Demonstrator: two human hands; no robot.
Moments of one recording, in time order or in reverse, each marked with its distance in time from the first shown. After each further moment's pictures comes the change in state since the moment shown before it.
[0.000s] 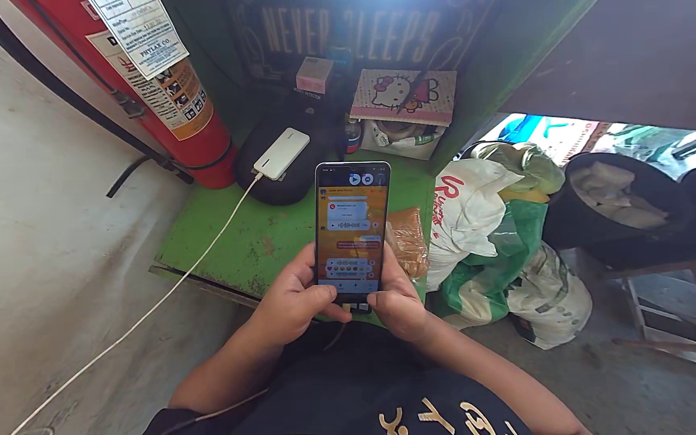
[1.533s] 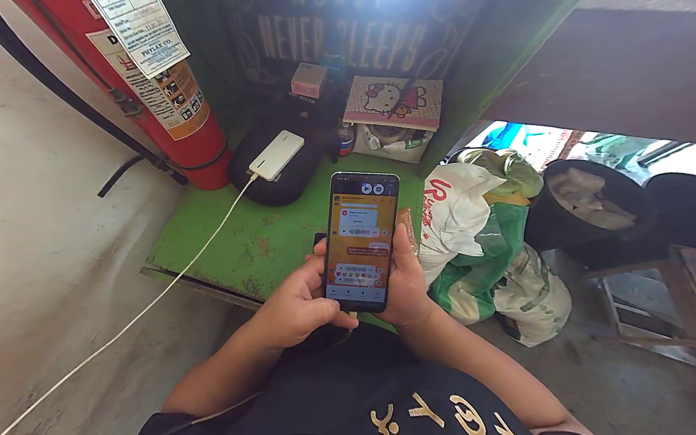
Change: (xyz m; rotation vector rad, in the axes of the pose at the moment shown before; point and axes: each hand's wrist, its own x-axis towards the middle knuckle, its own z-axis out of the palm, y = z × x) left_hand -0.004 -0.004 0.004 -0.037 -0.125 -0.075; right_hand 0.012 -0.006 -0.001 0.615 0.000 0.229
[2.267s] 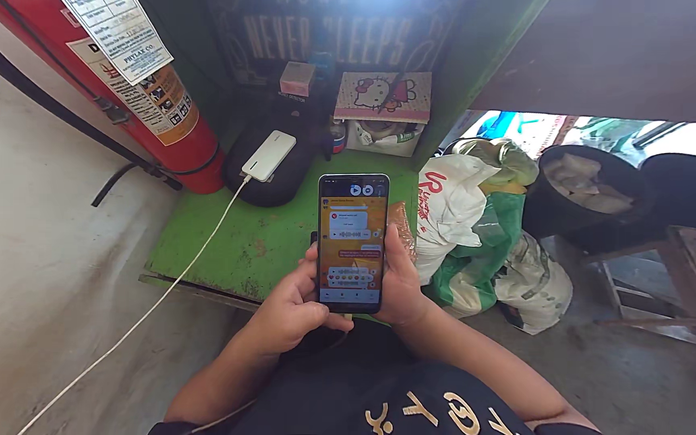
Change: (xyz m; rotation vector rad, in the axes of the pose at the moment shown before) left_hand -0.006 -0.003 -0.003 -0.022 -0.028 0.026; right_hand -0.004 0.004 0.002 -0.003 -0.002 0.002
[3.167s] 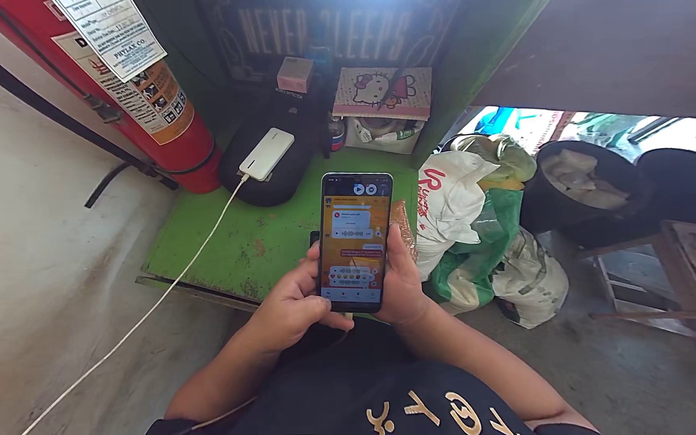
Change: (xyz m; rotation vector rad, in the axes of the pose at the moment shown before) left_hand 0.005 -0.002 -0.006 -0.059 -0.020 -0.002; right_hand 0.002 0.001 -0.004 -0.015 0.003 -0.020
